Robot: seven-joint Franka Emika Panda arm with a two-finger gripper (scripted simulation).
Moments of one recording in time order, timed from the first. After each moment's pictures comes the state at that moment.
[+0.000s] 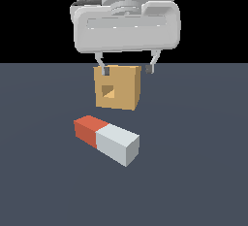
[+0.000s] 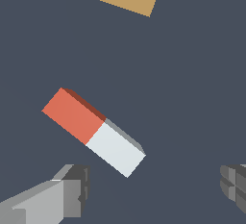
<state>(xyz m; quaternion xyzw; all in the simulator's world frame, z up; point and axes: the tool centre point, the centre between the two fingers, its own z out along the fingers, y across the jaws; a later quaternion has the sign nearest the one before) 0.008 -0.027 0.181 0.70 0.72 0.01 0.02</state>
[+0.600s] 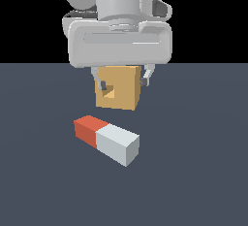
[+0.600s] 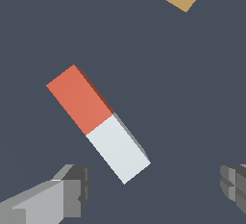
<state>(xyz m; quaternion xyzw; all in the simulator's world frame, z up) 0.000 -0.035 0.153 0.61 0.79 0.01 0.02</state>
